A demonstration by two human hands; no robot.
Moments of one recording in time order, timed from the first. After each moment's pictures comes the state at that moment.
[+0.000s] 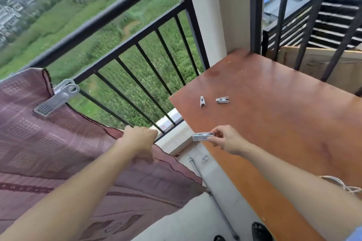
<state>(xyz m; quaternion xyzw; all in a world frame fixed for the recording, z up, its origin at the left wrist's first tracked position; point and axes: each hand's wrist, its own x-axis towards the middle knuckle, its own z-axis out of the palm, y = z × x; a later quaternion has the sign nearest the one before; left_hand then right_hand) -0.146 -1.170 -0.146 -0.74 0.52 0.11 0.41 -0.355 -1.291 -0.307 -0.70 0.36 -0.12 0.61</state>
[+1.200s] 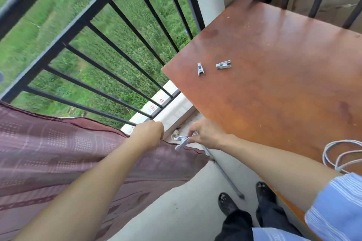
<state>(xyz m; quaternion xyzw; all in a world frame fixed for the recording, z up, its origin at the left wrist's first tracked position) -0.112 -1.164 -0.258 -0.74 0.57 0.16 0.31 -0.277 -1.242 -0.376 -0.86 0.27 -0.07 0.43</state>
